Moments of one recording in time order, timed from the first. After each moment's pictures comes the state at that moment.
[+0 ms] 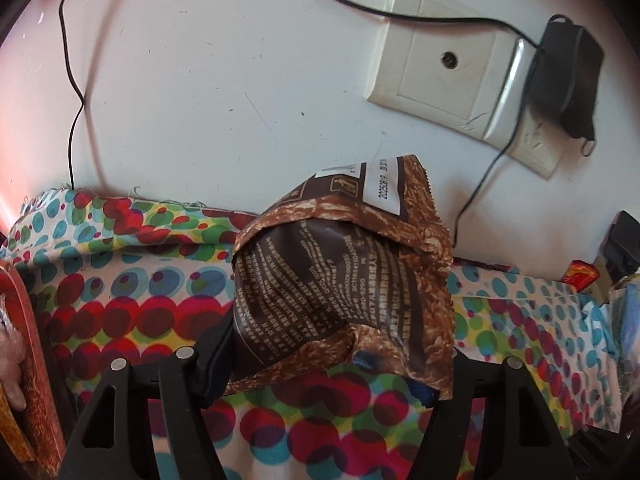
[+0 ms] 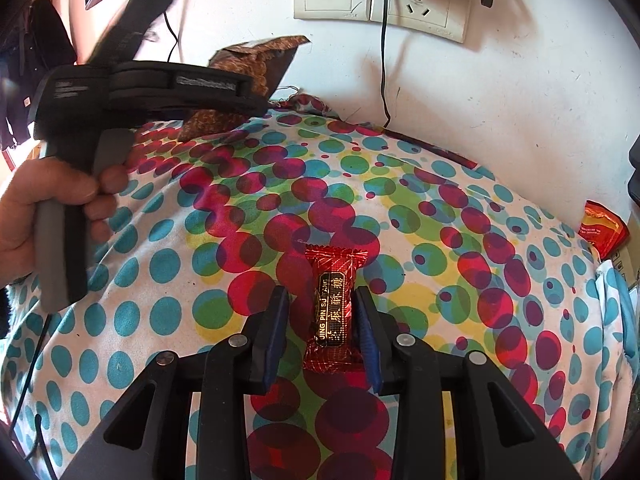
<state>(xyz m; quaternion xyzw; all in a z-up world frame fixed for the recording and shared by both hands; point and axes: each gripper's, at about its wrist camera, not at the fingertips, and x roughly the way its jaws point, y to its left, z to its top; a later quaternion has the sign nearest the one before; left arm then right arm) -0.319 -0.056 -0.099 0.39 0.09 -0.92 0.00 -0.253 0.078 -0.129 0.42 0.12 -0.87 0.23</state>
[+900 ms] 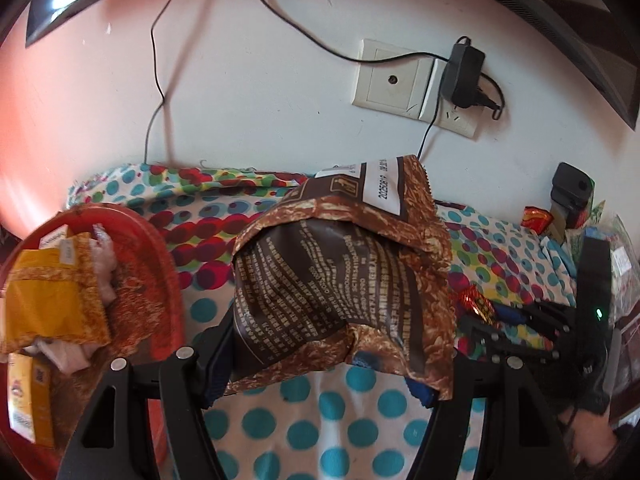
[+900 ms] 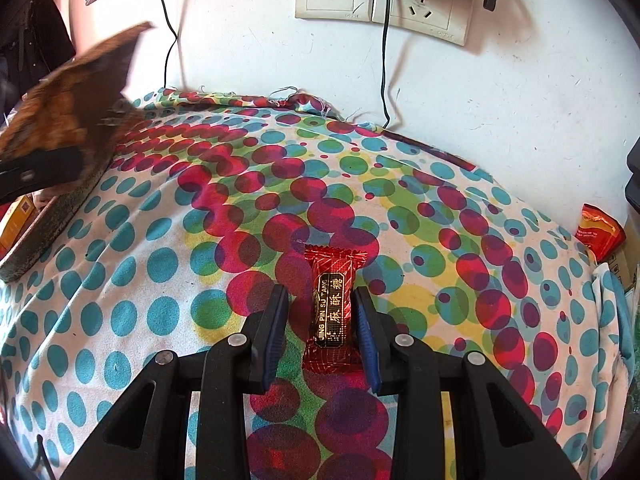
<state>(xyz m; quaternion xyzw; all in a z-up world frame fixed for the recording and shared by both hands) -0.173 -0.035 -0.053 0.39 0.06 -0.92 0.00 -0.252 0.082 -0.134 0.42 0.13 -0.87 0.23</state>
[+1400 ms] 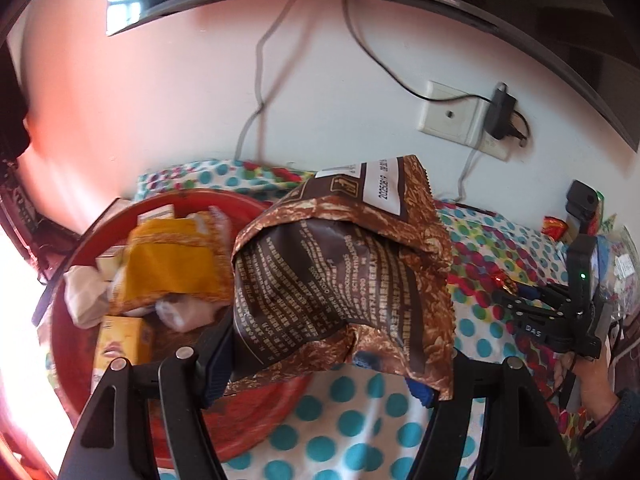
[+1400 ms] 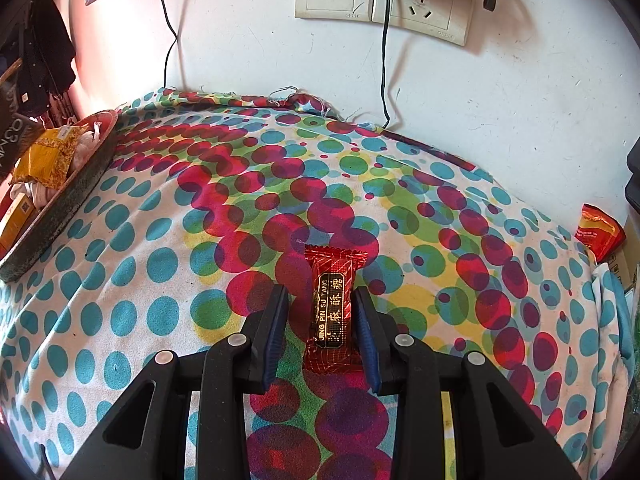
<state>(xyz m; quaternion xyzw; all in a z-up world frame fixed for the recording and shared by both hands) -0.093 -0.112 -0.015 0.38 0.07 -0.92 0.07 -0.252 0.081 -0.134 0.42 0.13 -0.87 0.23</state>
